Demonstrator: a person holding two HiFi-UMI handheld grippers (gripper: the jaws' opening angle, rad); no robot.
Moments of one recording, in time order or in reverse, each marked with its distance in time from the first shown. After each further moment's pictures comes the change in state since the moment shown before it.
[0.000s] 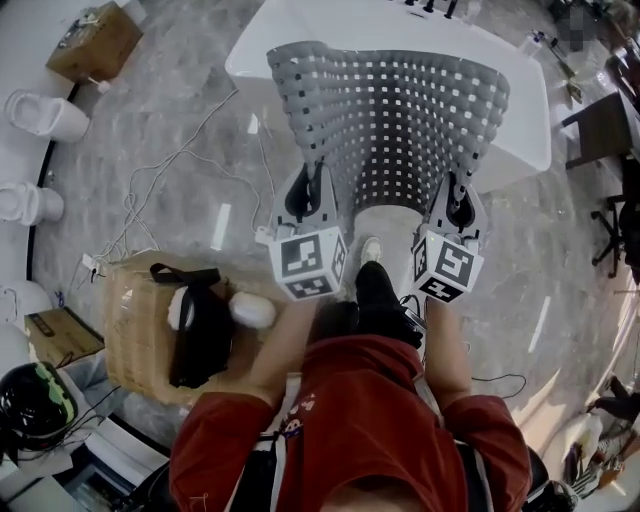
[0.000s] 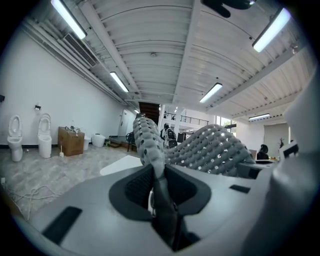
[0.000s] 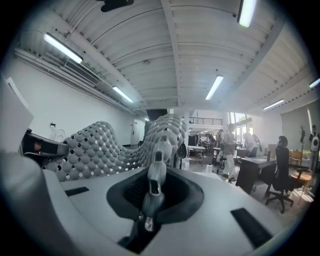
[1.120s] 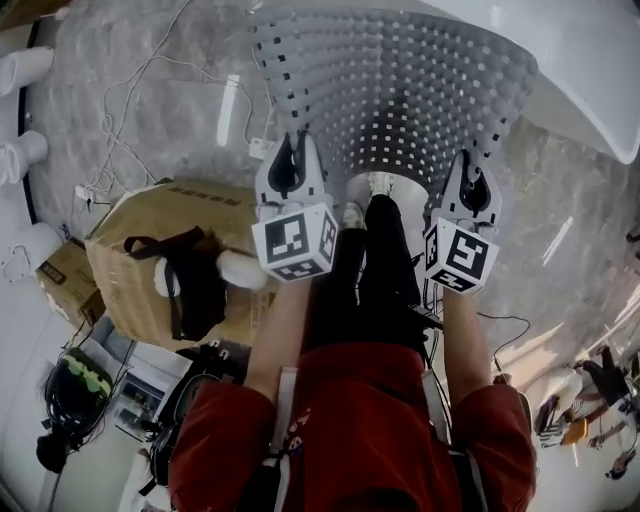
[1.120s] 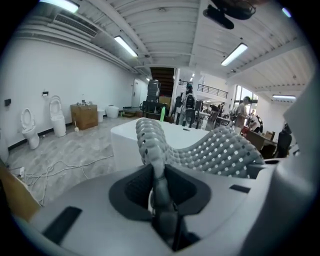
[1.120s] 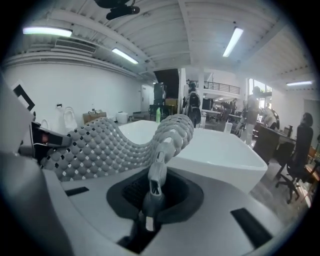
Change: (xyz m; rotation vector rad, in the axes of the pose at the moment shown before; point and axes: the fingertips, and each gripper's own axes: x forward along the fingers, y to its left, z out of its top) left arm 0.177 0.074 -0.242 -0.018 0.383 0.170; right arm 0.176 0.016 -0.275 -0.007 0.414 0.157
